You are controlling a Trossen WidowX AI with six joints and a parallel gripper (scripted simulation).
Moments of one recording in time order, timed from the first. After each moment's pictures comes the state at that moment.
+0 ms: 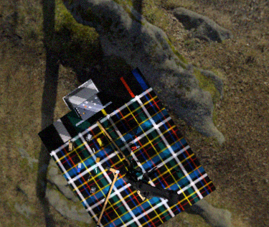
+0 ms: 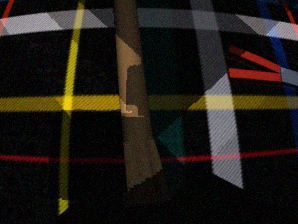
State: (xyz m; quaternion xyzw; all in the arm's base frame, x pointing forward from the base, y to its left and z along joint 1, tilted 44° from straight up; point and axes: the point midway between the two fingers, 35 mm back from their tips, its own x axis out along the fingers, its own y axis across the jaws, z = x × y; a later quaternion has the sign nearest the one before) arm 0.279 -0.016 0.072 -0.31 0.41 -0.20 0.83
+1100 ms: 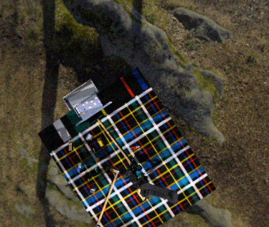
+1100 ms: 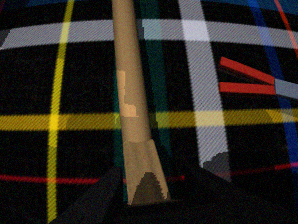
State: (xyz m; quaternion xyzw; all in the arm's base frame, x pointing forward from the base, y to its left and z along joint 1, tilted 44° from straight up) arm 0.294 -0.025 0.081 -0.31 0.41 -0.20 0.84
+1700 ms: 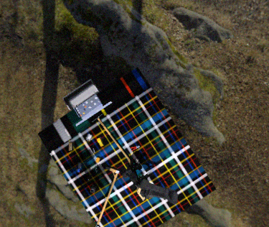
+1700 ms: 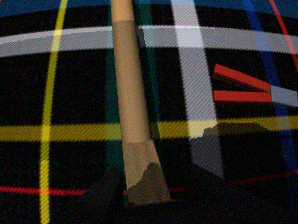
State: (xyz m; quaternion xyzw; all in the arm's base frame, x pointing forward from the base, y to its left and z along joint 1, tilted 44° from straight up) arm 0.302 -0.030 0.085 -0.31 0.40 -0.21 0.84
